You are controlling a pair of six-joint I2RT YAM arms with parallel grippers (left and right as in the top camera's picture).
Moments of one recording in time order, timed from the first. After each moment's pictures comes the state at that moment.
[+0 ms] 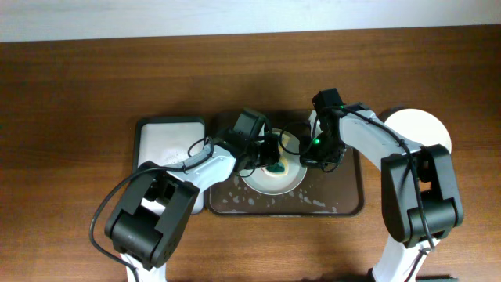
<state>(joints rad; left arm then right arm) -0.58 1.98 1.11 -0.12 0.36 -0.69 0.22 1.96 1.24 -0.83 -0.31 0.29</state>
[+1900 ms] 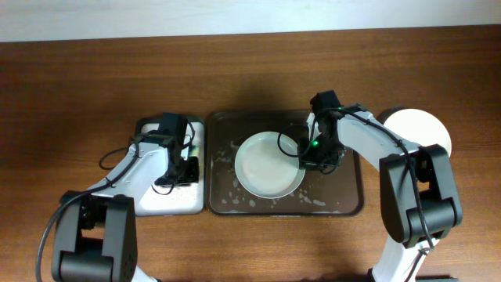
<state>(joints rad) -0.17 1.75 1.00 -0.75 0.03 -0.19 0.23 1.96 1.23 -0.83 -0.32 0.29</state>
